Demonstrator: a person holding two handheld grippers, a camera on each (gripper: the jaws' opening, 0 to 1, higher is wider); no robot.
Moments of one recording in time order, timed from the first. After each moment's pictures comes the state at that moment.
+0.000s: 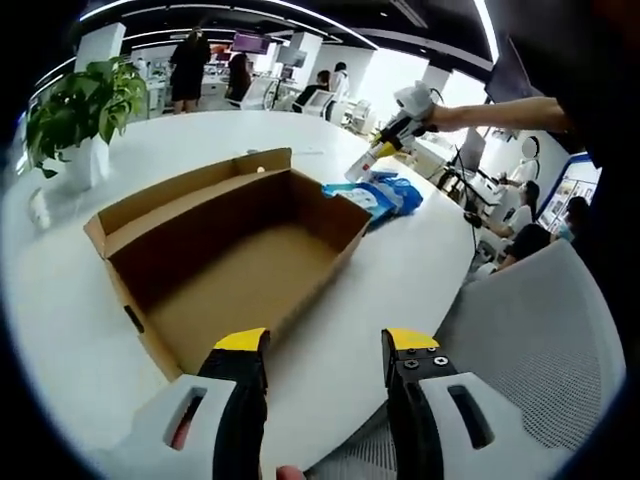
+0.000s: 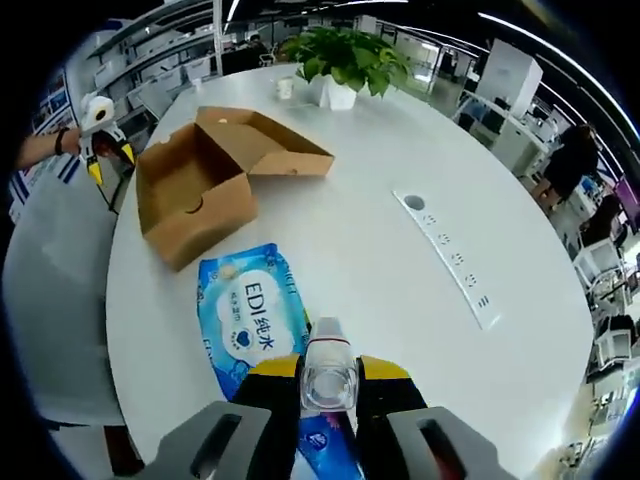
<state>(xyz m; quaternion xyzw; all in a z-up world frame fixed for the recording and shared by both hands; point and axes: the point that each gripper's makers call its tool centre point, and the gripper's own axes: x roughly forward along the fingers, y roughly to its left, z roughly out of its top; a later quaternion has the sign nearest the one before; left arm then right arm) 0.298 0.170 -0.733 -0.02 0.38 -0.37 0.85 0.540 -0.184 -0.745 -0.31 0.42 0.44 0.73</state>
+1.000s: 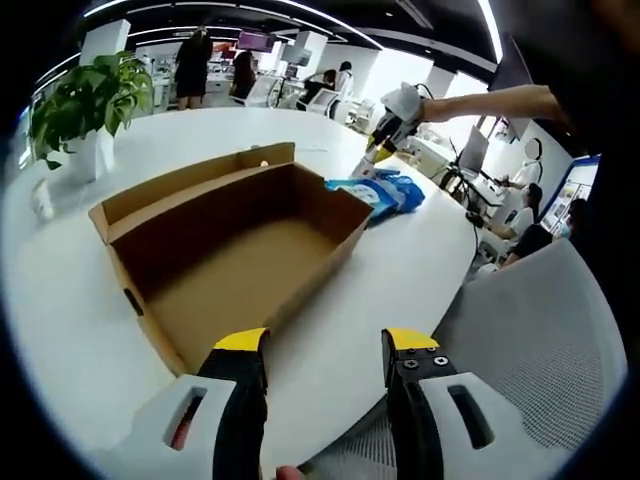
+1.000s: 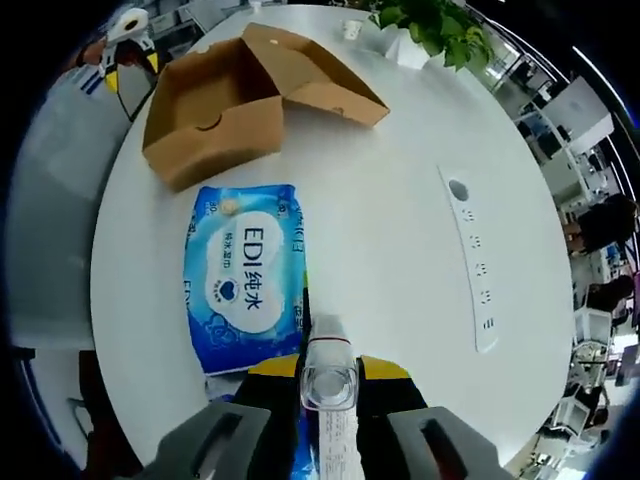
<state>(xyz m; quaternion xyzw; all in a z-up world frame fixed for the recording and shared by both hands) 0.291 0.175 -0.739 -0.03 0.39 -0.37 0.85 0.548 -0.186 -0.770 -0.45 0.44 0.47 0.61</state>
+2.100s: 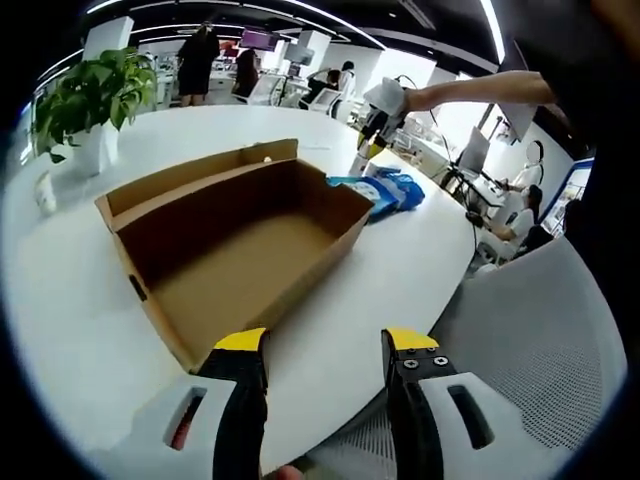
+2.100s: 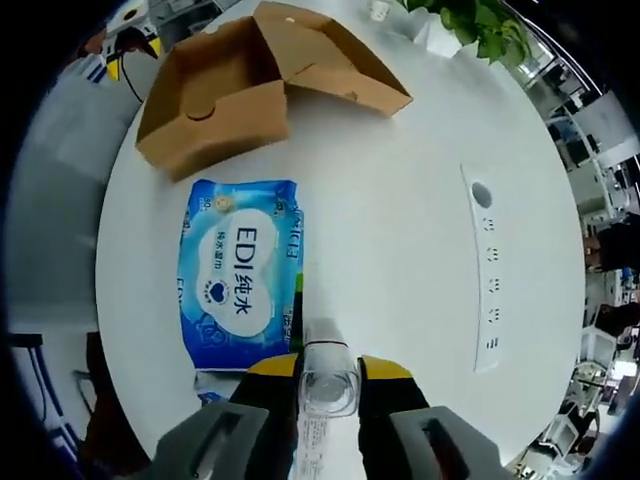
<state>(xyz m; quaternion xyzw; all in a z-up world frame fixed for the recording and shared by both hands) 0.284 0.182 -0.740 -0.03 0.39 -0.36 0.85 0.570 -0.176 -0.782 -0.48 0.47 0.49 0.56</state>
